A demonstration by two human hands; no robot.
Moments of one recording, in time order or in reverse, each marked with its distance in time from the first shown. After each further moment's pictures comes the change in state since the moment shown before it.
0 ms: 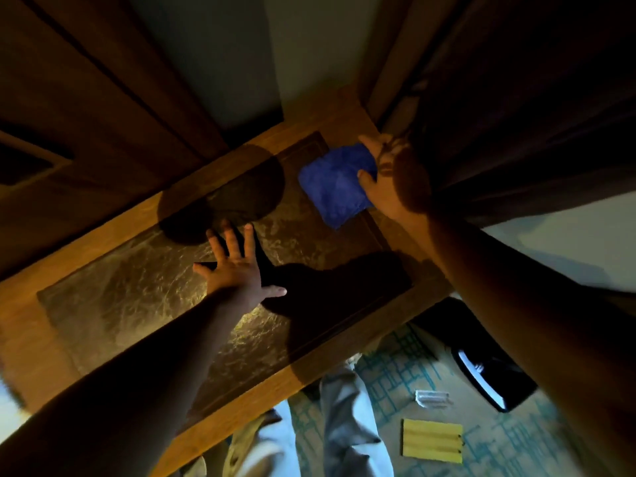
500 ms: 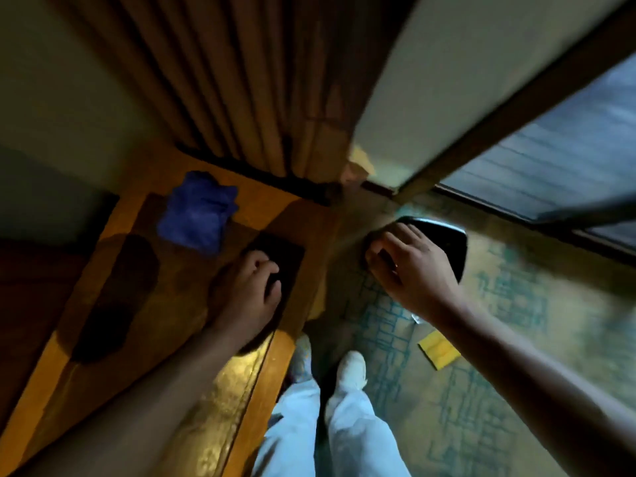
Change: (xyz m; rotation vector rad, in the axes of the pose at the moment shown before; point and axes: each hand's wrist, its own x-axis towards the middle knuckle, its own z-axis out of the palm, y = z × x) left_hand -0.084 0.124 -0.028 -0.135 0.285 0.992; right_hand -0.329 0.048 -0.086 -0.053 0.306 0.325
